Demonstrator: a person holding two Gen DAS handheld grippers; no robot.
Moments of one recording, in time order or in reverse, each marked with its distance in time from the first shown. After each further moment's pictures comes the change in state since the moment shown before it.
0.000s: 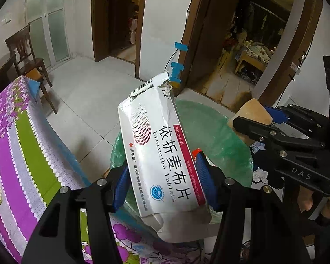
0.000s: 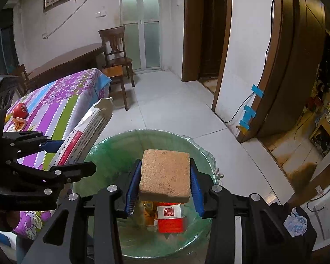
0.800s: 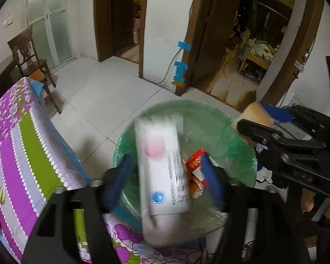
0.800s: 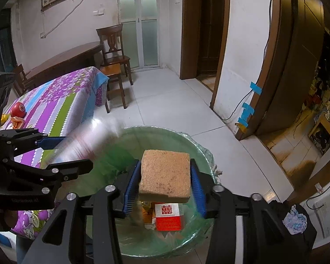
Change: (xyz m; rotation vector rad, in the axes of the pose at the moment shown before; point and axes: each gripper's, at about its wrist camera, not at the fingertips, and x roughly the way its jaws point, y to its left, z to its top) left arm 0.001 -0.004 0.003 0.001 0.002 0.051; right arm 0.002 0.001 -0.005 0.030 -0.015 -0.025
